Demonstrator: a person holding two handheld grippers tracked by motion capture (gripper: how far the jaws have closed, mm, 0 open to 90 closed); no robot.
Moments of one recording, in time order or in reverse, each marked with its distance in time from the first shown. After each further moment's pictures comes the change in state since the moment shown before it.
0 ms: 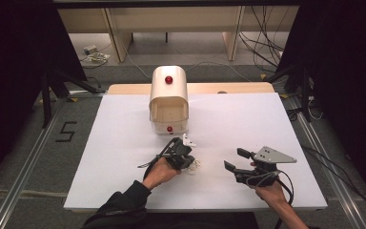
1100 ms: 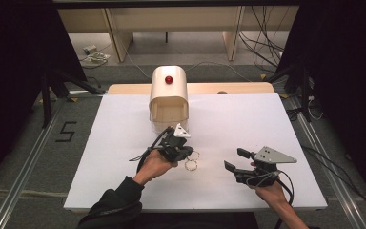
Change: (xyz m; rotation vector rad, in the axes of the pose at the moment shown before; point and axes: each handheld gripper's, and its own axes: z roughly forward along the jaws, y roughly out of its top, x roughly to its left) left arm 0.006 0.019 -0.049 -0.107 -0.033 0.015; right arm 0.000 0.000 -0.001 0.004 -0.004 -0.004
